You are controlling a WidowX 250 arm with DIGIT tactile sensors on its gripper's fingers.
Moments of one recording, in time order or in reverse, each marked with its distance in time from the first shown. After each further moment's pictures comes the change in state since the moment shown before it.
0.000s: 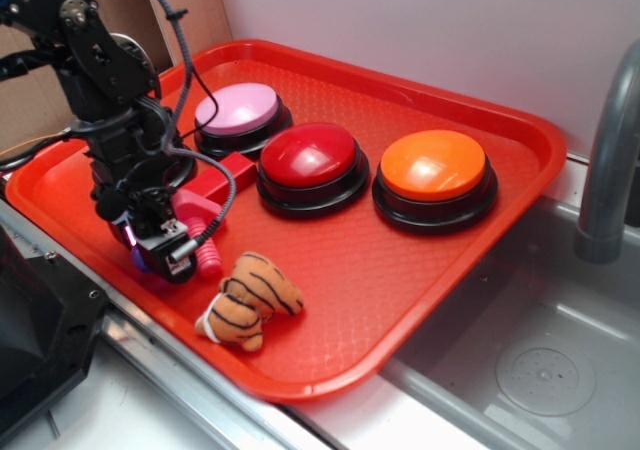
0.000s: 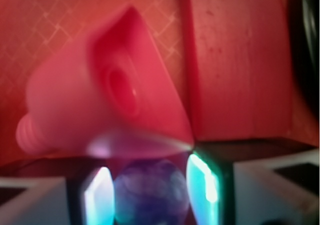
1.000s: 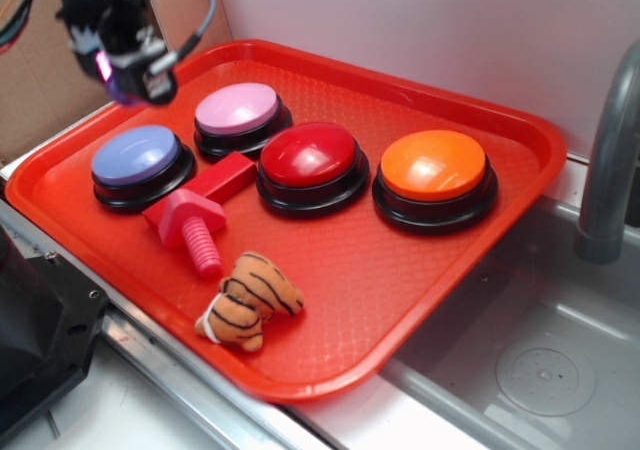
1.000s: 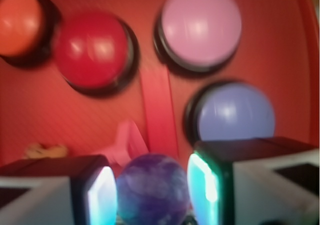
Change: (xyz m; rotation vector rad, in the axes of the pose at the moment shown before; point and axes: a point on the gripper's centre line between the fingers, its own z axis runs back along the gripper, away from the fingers) arm 0.049 -0.007 0.131 -0.001 -0.103 -0.025
